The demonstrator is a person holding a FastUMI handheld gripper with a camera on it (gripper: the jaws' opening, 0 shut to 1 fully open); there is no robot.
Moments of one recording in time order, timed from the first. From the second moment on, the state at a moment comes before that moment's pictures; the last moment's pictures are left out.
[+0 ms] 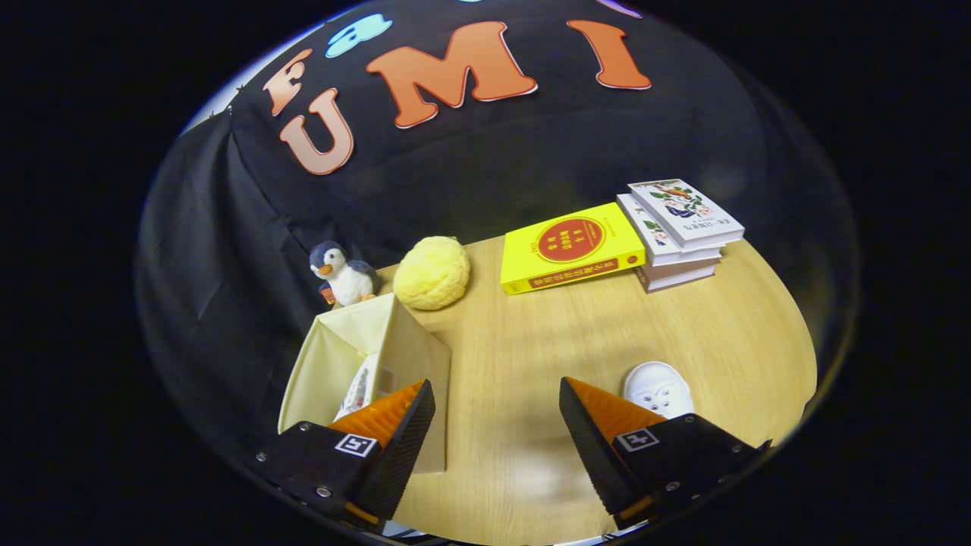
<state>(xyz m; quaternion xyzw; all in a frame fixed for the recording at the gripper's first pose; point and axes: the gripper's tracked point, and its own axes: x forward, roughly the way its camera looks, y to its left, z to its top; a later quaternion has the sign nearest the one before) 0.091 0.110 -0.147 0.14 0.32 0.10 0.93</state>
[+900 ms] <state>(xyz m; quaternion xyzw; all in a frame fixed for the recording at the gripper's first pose) 0.038 -0.054 -0.271 0.10 0.42 0.05 0.90</state>
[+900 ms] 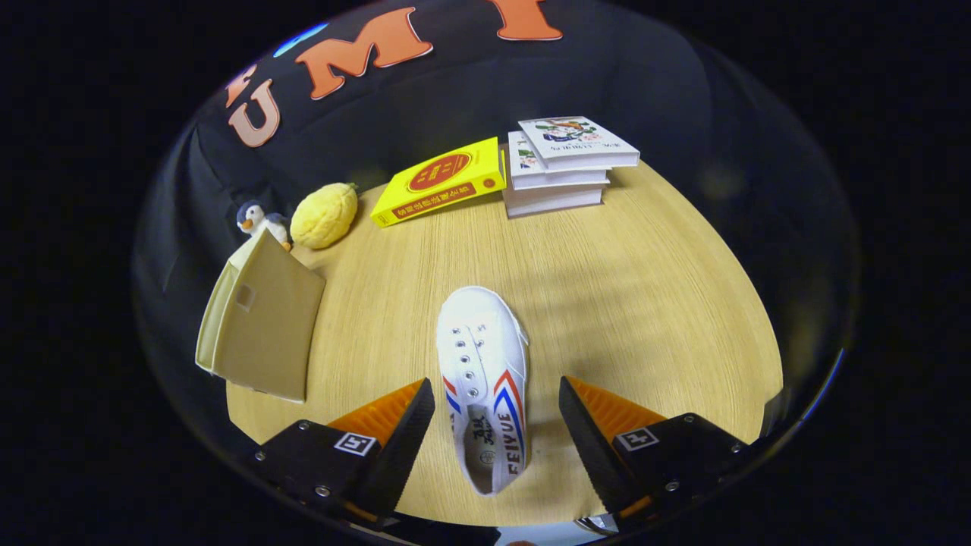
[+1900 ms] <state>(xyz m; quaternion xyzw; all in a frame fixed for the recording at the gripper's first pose) 0.038 -0.055 -0.338 0.18 0.46 0.07 0.87</state>
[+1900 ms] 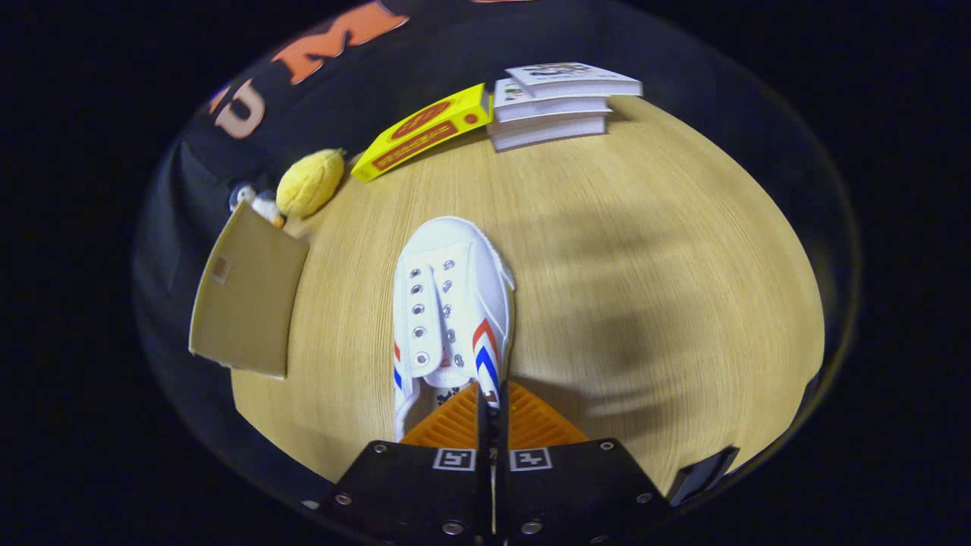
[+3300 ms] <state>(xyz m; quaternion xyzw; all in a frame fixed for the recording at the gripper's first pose) 0.077 0.187 -0.111 0.14 0.32 0.14 0.93</state>
